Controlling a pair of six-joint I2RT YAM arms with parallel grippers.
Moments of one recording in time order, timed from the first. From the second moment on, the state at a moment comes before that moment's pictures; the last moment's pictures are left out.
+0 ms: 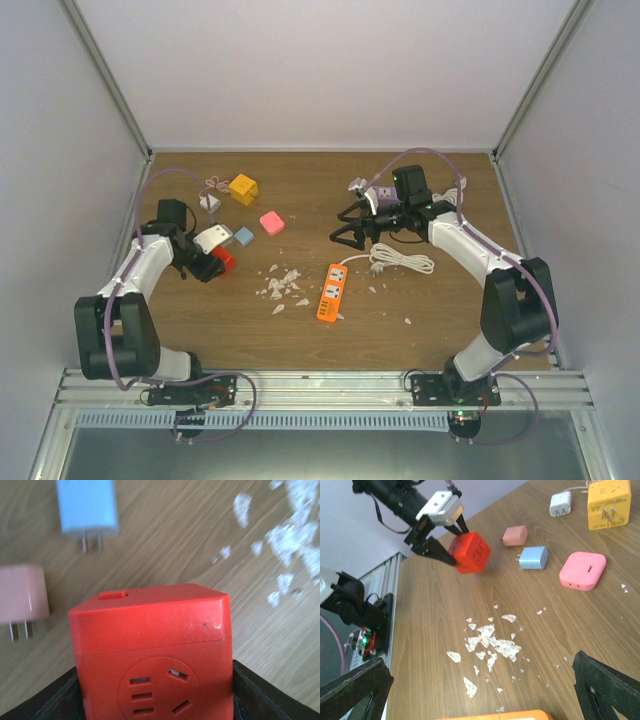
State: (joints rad) left arm 0.11 1.41 0.93 -0.80 0.31 0.85; right arm 0.35 1.61 1.17 -0.34 -1.02 -0.21
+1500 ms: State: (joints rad) left arm 0.23 1.47 1.12 -0.90 0.33 0.87; right arm 0.44 1.87 1.15 -0.55 -0.33 -1.15
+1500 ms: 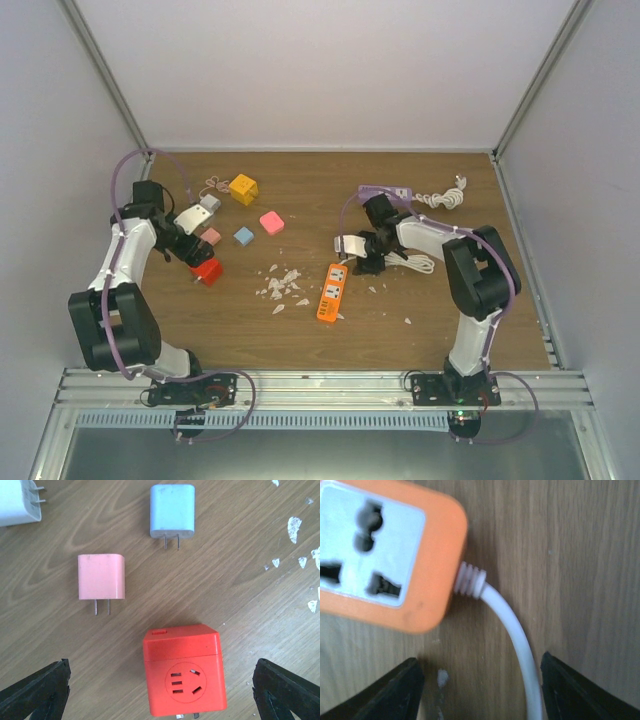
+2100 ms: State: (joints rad) left arm 0.21 1.43 1.15 -0.91 0.39 0.83; right arm 0.26 1.98 1.23 -0.40 -0.31 -1.04
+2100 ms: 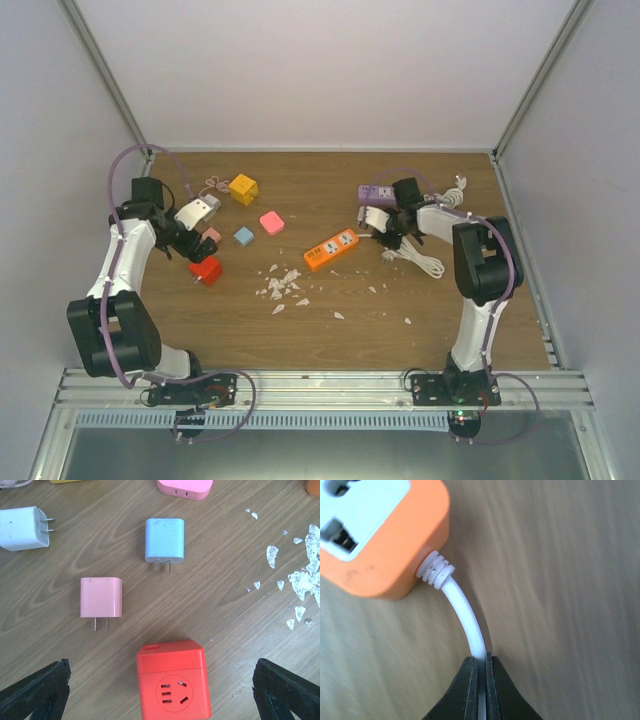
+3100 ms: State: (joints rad) left arm 0.18 1.45 1.22 -0.90 0.40 0.79; right arm -0.24 1.97 1.31 -0.46 -0.26 -1.19
